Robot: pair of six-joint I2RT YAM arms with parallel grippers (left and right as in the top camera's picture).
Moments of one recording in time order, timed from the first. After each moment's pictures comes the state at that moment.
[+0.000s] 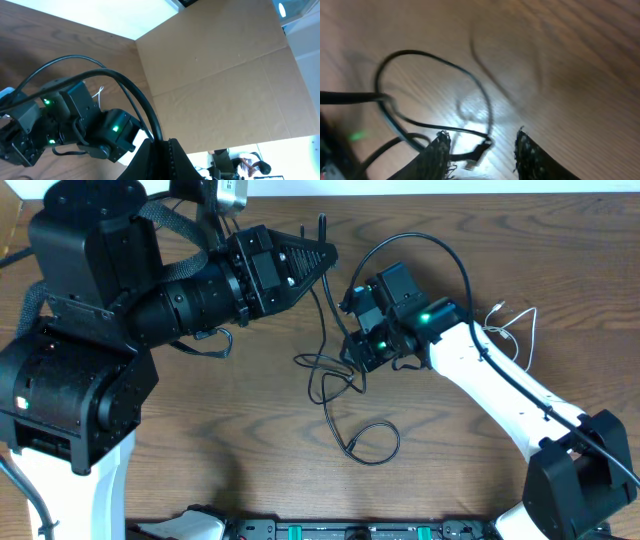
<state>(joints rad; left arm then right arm) -0.33 1.44 2.24 -1.15 0.71 -0.80 0.55 1.72 1.33 -0.74 -0.36 0.06</state>
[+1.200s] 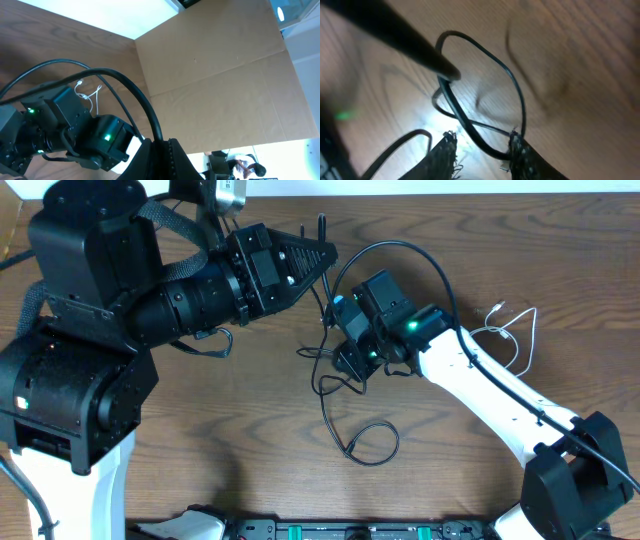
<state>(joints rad) -0.33 1.44 2.24 -1.15 0.71 -0.83 0.61 1.72 1.33 -0.72 -0.33 -0.08</state>
